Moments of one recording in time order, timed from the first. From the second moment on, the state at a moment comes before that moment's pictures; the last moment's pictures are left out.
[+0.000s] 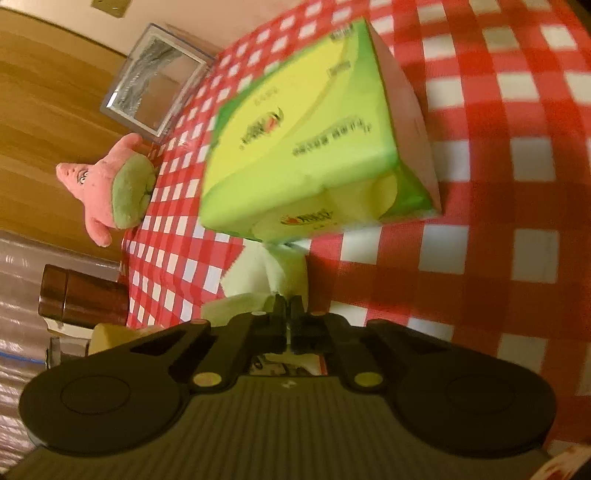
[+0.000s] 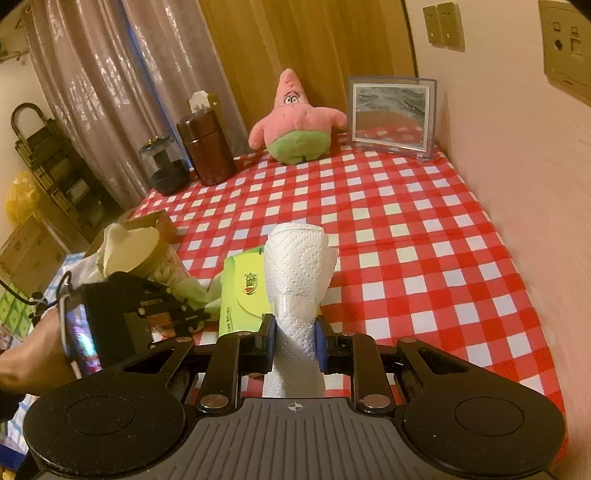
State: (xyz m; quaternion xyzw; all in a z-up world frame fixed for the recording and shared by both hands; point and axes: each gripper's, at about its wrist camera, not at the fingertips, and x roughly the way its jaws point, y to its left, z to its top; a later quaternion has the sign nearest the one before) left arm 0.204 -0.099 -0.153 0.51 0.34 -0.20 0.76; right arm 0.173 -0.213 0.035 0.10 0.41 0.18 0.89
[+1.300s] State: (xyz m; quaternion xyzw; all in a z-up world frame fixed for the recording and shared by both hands) left arm 0.125 0.197 0.042 0.08 0.35 0.00 0.93; right arm 0.191 0.065 0.078 0.05 0.37 0.39 0.84
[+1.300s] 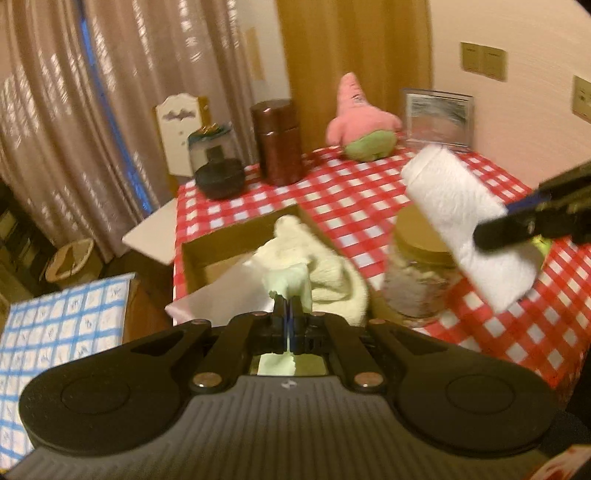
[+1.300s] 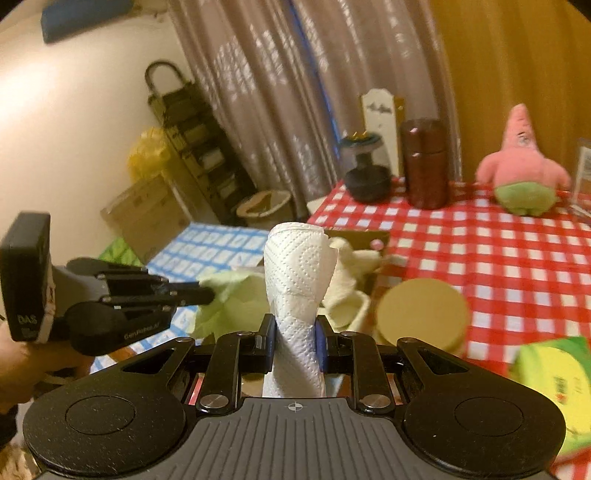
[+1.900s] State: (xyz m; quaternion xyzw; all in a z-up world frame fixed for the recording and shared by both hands) left arm 0.148 0.239 -0.025 0.00 0.41 0.01 0.91; right arm 0.222 0.150 -0.019 0.00 0.44 0.40 0.81
